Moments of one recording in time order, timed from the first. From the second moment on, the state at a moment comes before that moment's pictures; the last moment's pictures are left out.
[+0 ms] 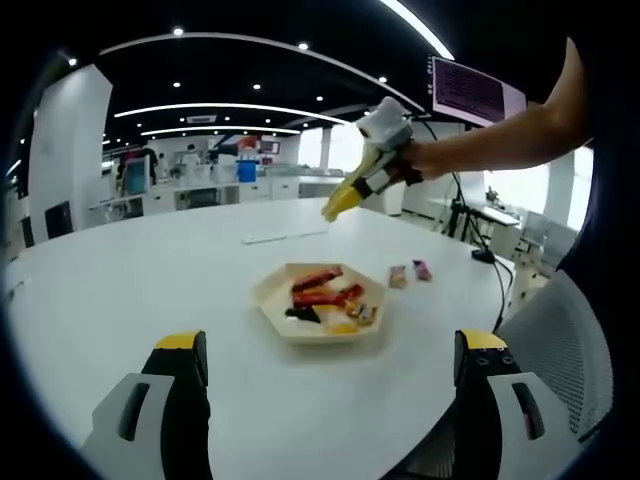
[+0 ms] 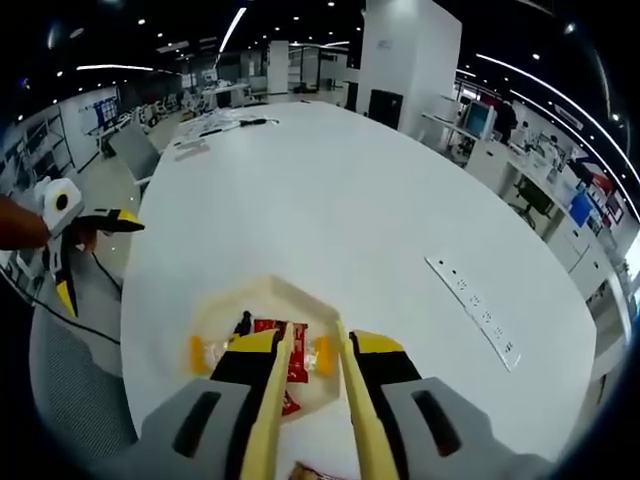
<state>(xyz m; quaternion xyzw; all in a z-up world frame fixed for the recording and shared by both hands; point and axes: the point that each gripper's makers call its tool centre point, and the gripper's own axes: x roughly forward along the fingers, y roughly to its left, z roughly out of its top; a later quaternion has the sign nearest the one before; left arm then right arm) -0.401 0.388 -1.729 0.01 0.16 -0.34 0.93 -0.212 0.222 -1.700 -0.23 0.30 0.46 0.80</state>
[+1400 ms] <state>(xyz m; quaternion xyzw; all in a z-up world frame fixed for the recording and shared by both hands) -0.403 0.385 -1.737 0.02 0.17 -0.35 0.92 -0.240 0.134 -1.693 -0.23 0.29 0.46 0.80</state>
